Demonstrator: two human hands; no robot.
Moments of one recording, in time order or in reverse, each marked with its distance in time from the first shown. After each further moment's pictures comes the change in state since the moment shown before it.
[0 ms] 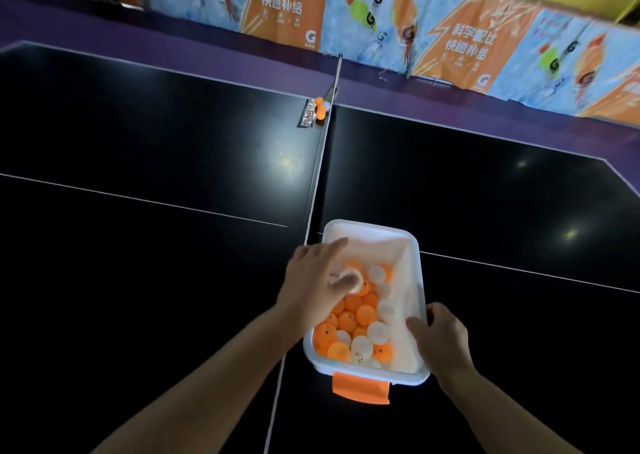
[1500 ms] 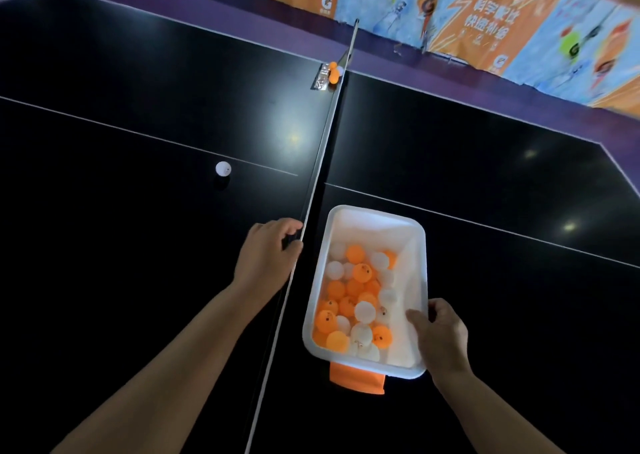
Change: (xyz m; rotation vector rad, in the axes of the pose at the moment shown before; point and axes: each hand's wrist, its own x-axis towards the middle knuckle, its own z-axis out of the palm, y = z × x) left_hand -0.127 -0.001 -0.051 -0.066 0.154 -0.229; right_hand -0.126 0.049 -0.029 0.206 -0.011 0.043
